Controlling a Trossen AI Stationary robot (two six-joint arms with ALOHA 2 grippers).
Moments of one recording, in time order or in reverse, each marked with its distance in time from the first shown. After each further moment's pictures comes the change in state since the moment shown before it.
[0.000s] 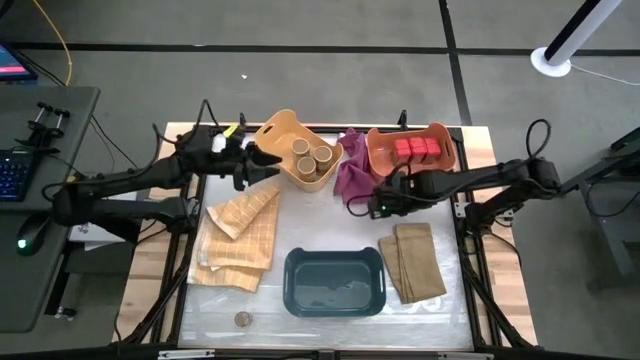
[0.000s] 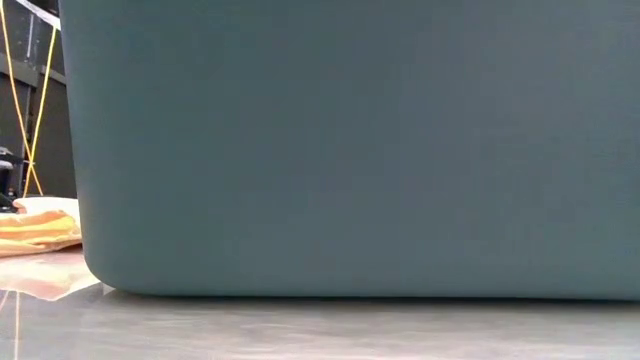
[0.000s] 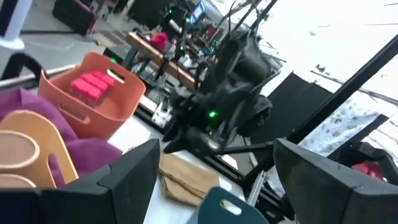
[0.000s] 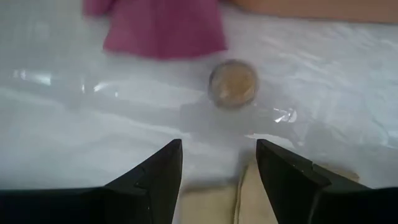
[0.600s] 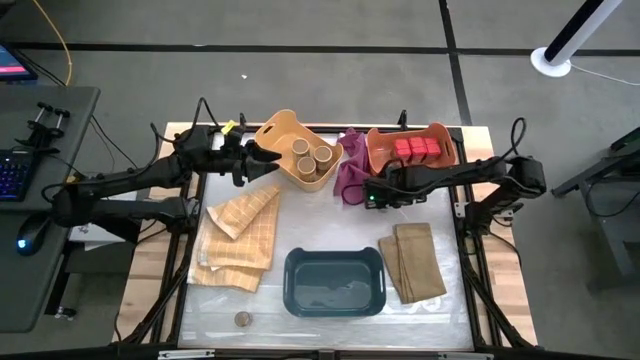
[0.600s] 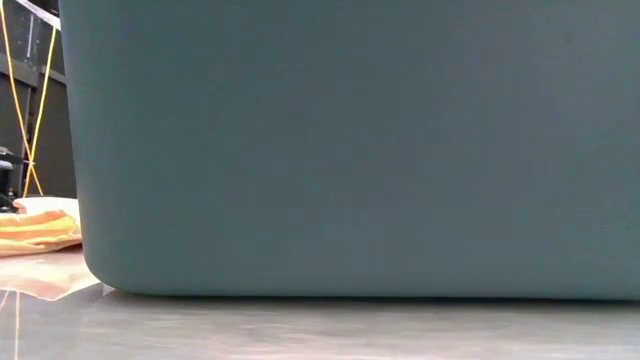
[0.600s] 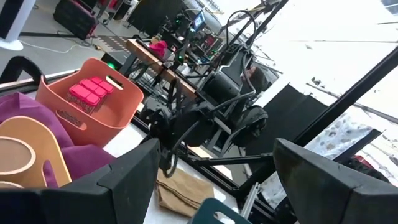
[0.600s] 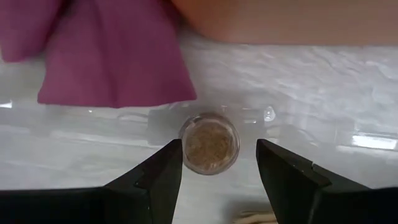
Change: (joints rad) left arm 0.016 0.004 0.004 0.034 0.000 -0.055; right arm -0.128 0.121 -0.048 0.076 0.037 -0.027
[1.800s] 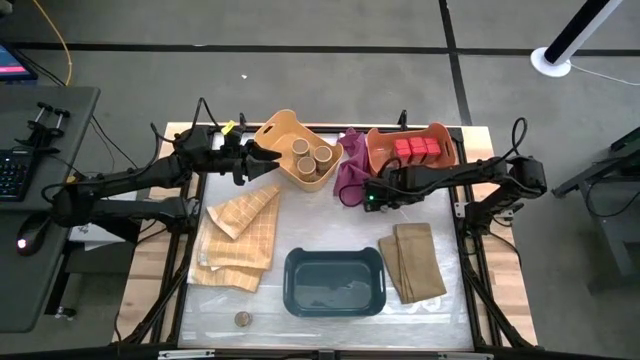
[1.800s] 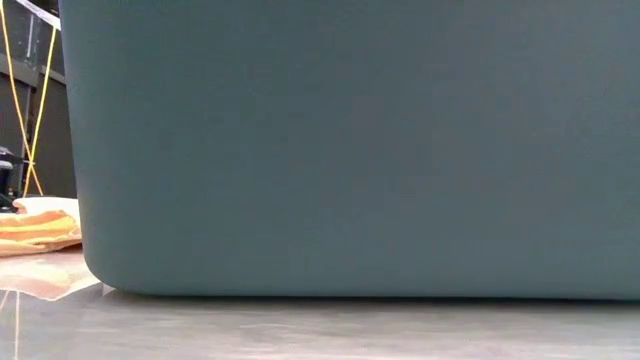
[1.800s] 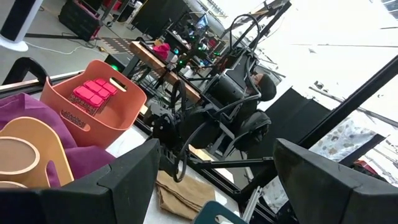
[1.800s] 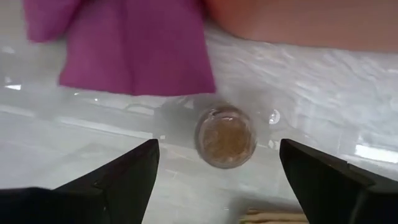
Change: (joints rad) left arm 0.000 0.000 0.000 0.000 -0.018 -0.008; right arm -0.002 -0.002 0.001 0.035 -0.023 -0.076
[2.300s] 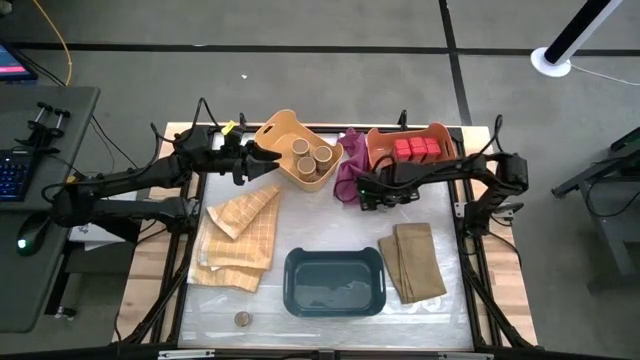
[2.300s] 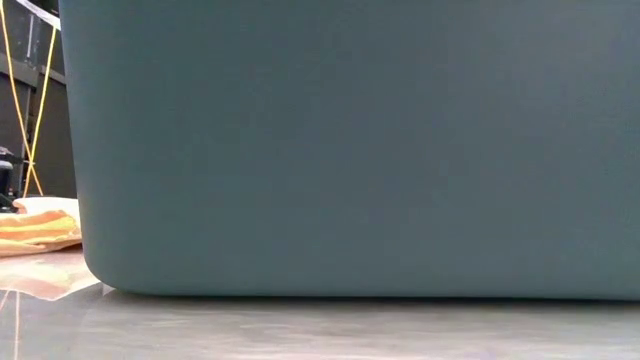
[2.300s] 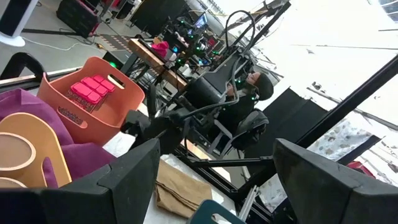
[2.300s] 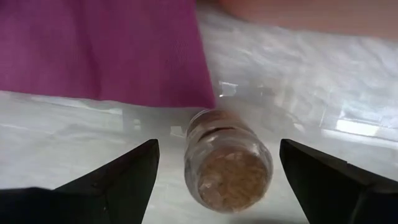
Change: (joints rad) left arm 0.000 0.000 0.000 -0.001 0.006 -0.017; right arm -0.083 0.135 0.001 0.039 -0.104 -0.074
